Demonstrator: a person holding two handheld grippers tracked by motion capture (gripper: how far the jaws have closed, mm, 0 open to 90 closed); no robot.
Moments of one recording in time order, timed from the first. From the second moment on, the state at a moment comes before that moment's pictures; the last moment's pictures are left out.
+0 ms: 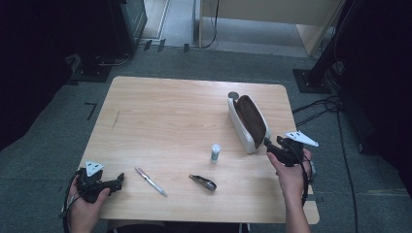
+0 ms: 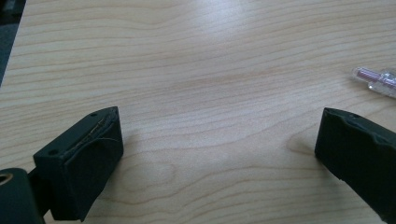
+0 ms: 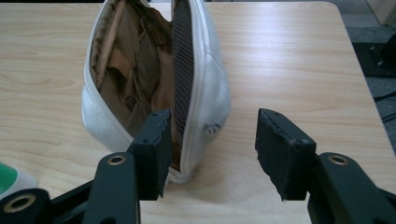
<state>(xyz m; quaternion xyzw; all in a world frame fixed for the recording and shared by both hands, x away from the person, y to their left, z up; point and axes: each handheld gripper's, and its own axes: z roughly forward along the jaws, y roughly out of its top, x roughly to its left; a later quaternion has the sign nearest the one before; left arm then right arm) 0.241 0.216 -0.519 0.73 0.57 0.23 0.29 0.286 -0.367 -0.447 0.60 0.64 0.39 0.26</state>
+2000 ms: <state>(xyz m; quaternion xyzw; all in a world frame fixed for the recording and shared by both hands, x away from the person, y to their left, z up) 0.243 0.217 -0.519 0.73 0.58 0.23 0.29 0.368 -0.247 -0.474 0.56 0.67 0.48 0.05</state>
